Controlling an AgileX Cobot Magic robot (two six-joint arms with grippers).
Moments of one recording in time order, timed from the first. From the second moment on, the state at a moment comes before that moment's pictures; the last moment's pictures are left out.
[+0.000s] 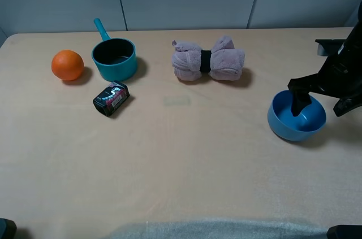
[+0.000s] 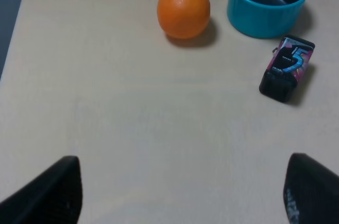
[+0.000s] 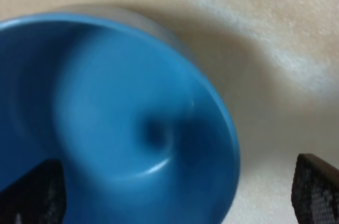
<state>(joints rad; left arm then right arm) -0.02 -0.01 -0.49 0.06 1.06 0.01 0.08 1.73 -0.86 0.02 0.83 0.09</state>
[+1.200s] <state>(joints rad) -0.02 -0.01 -0.49 0.06 1.06 0.01 0.08 1.80 -0.86 0.02 0.78 0.06</state>
